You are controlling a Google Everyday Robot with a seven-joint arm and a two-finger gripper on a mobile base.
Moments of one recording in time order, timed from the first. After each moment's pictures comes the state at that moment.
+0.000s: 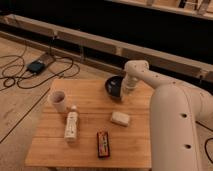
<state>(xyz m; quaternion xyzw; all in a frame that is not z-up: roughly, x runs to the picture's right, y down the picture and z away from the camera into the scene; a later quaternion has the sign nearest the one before) 0.149 0.073 0.940 -0.35 -0.11 -0.03 0.93</state>
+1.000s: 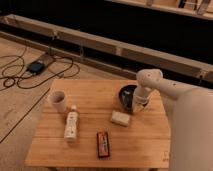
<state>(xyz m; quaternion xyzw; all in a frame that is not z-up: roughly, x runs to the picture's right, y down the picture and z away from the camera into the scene) 0.173 0.144 0.880 -0.40 -0.10 -0.01 0.91</state>
